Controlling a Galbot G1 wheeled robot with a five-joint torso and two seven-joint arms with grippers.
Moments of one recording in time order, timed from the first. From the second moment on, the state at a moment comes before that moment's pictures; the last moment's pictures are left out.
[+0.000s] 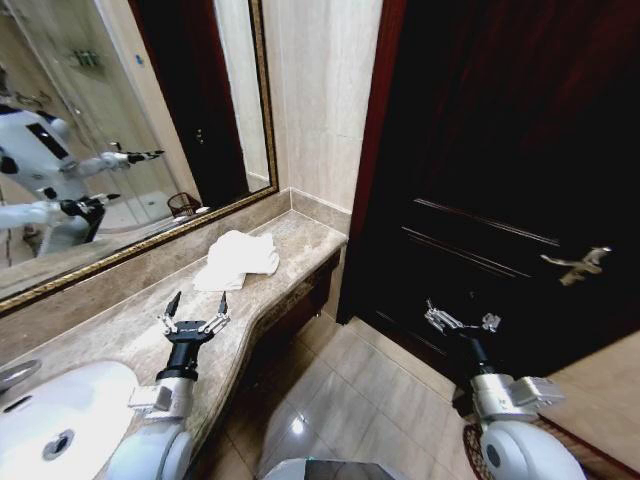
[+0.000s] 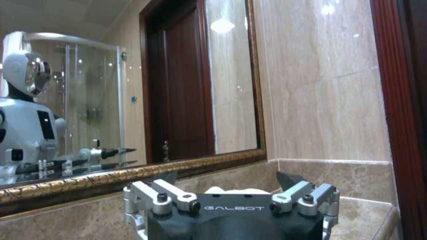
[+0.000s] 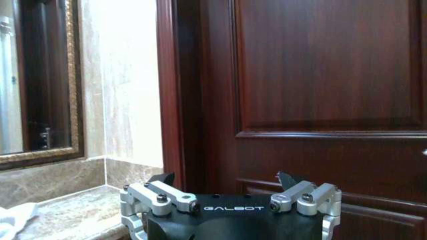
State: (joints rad) left arm 1.79 -1.41 -0.73 -2.35 -0.14 -0.11 -0.10; right arm -1.71 1.47 0.78 2.42 0.28 -0.15 -0.05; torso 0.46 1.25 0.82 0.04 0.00
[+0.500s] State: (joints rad) left arm 1.79 -1.38 -0.73 -2.40 -0.18 -0.01 -0.11; right arm -1.74 1.47 0.79 2.42 0.28 -0.13 -0.04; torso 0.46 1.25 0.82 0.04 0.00
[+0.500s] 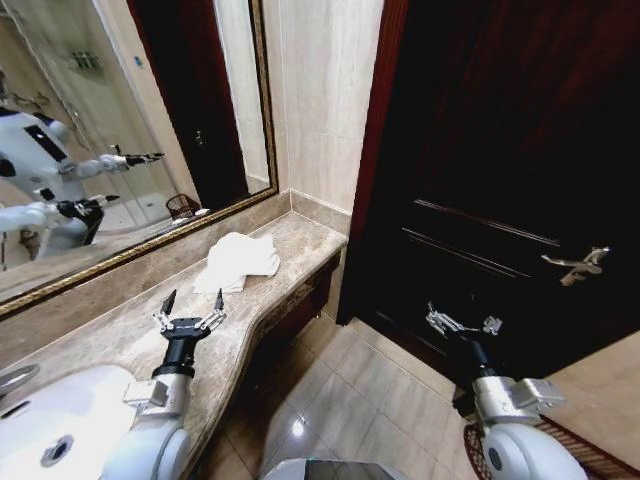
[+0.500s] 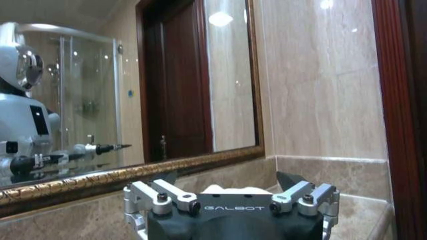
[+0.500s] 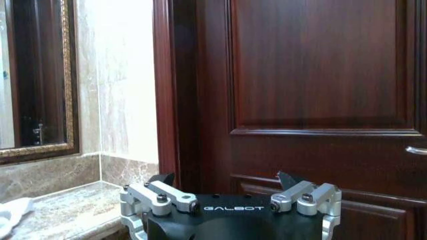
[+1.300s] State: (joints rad) left arm 1.68 -1.23 -0.74 -2.40 -0.31 0.20 -0.19; right arm -1.75 1.47 0.81 2.44 0.30 -0.13 -0.03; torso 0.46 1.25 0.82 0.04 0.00
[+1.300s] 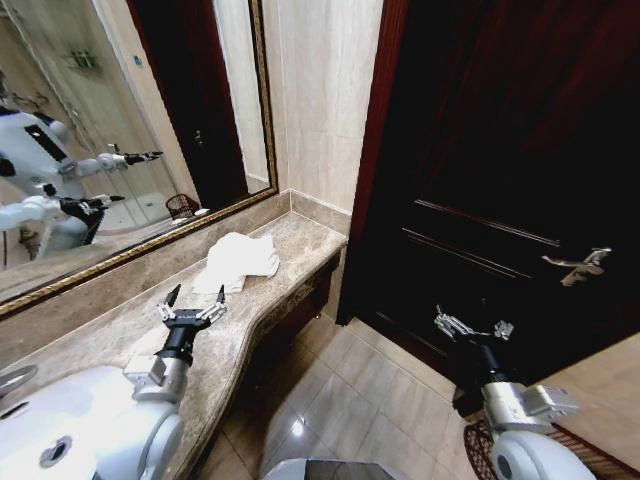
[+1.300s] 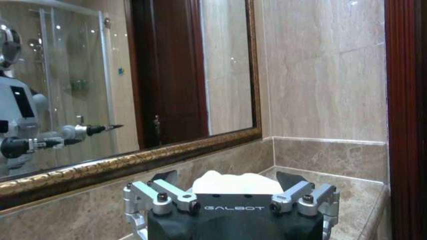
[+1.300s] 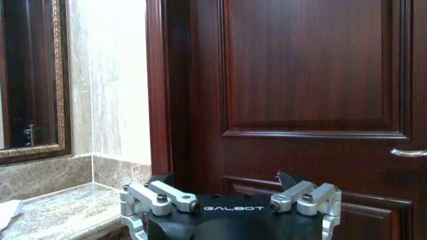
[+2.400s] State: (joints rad) left arm 1.40 -0.89 -0.73 -2.13 -0.64 0.34 -0.22; right arm -1.72 1.49 0.82 2.40 0.26 -0.14 0.01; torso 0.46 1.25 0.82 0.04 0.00
